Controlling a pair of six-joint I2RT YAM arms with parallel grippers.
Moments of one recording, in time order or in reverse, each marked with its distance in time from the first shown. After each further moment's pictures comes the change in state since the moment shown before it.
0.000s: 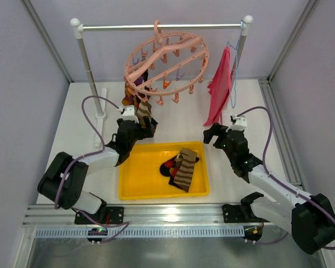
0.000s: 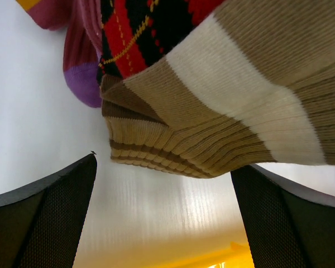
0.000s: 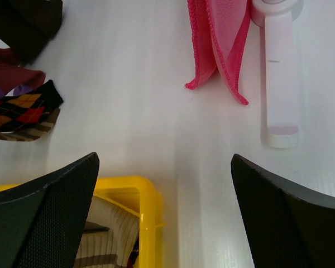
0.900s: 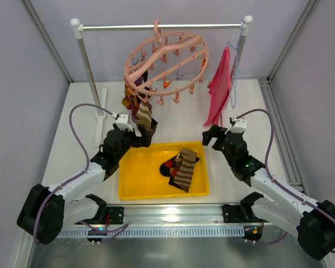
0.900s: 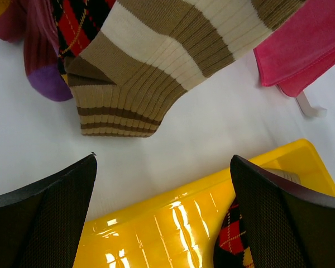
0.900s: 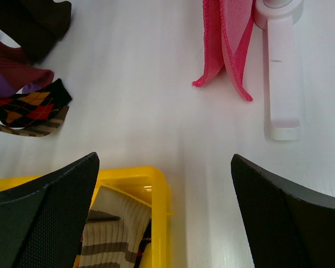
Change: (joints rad) left arm 0.000 -0.365 -0.144 -0.104 0.197 0.040; right arm 0.084 -0.075 0.018 -0.088 0.090 0.013
